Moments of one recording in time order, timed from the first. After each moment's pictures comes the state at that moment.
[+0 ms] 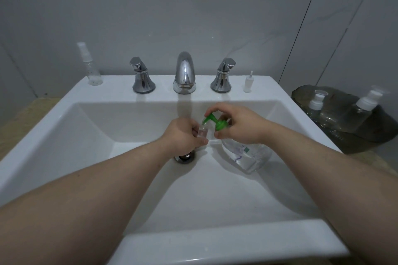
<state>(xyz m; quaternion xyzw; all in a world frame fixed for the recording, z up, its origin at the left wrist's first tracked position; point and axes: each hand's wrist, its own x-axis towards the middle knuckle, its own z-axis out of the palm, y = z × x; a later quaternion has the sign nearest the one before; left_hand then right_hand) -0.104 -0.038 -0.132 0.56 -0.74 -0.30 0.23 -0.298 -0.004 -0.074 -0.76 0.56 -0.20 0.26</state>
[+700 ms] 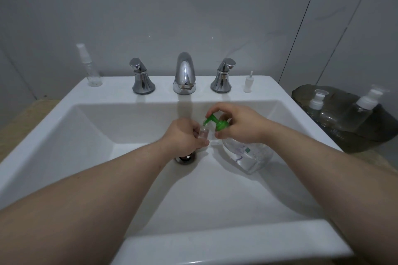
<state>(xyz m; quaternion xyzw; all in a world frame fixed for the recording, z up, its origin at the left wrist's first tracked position) -0.105 -0.038 -0.131 0.56 -0.74 -0.30 0.21 -0.297 -0.005 -0.074 -0.75 0.57 -0.21 0.26</state>
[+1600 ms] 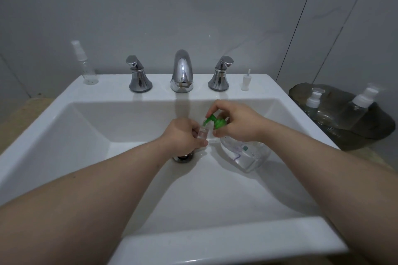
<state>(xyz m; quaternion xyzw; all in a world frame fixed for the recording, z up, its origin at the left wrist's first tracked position) -0.108 -0.033 -0.126 0.55 -0.76 -0.30 0.20 -0.296 -0.007 -0.074 -0.74 0.58 -0.21 0.25</state>
